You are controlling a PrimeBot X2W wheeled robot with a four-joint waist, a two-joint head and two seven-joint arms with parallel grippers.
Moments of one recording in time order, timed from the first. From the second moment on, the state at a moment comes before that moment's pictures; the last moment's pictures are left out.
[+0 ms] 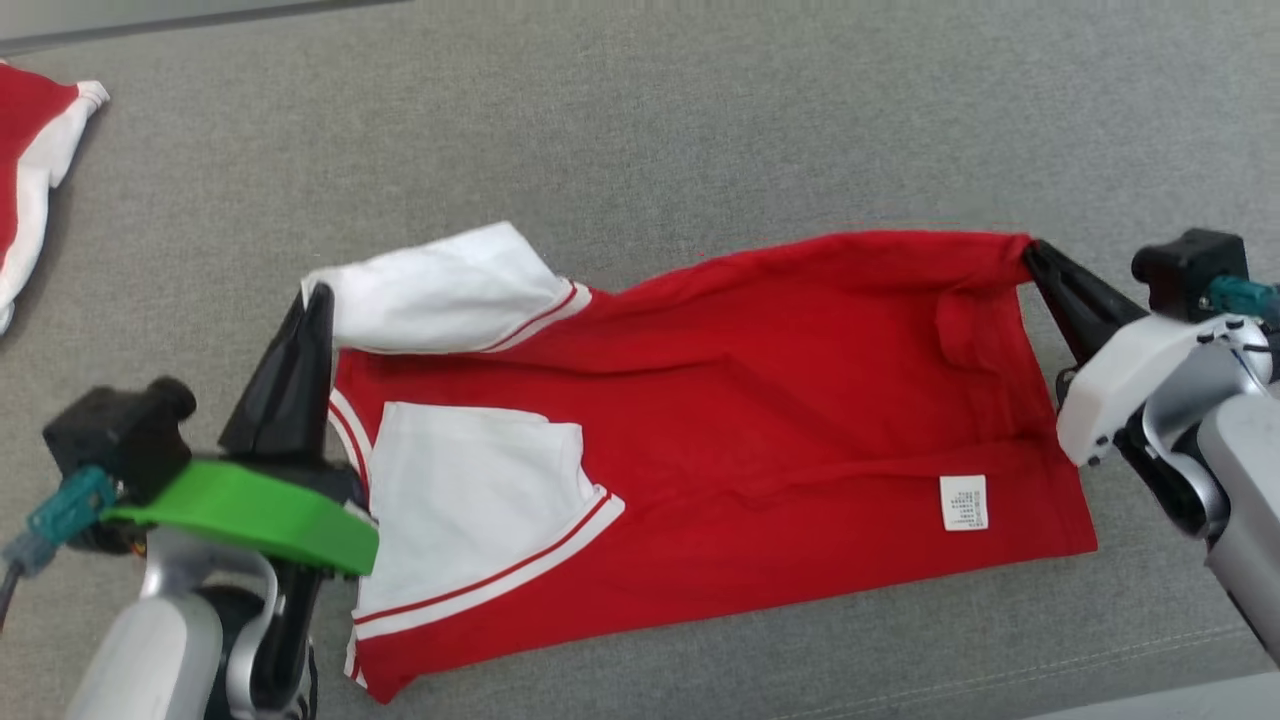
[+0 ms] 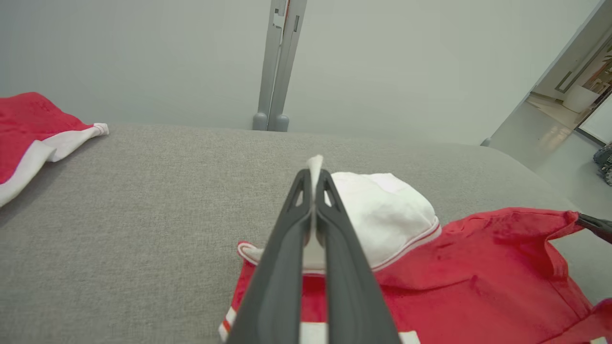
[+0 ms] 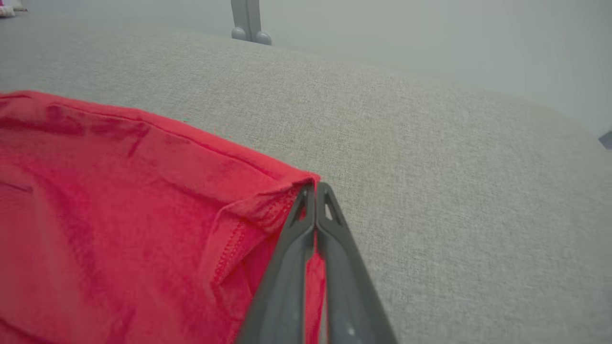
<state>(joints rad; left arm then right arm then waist) -0.24 0.36 -0.28 -0.15 -0.63 0.09 0.04 -0.57 -0.56 0.48 0.41 0.55 0.13 -0.04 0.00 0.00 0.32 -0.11</state>
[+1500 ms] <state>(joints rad) 0.15 0.29 -0.27 -0.08 -0.70 0.12 -0.18 -0.05 -0.34 -0.02 0.21 0.36 0.13 -0.04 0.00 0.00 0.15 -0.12</state>
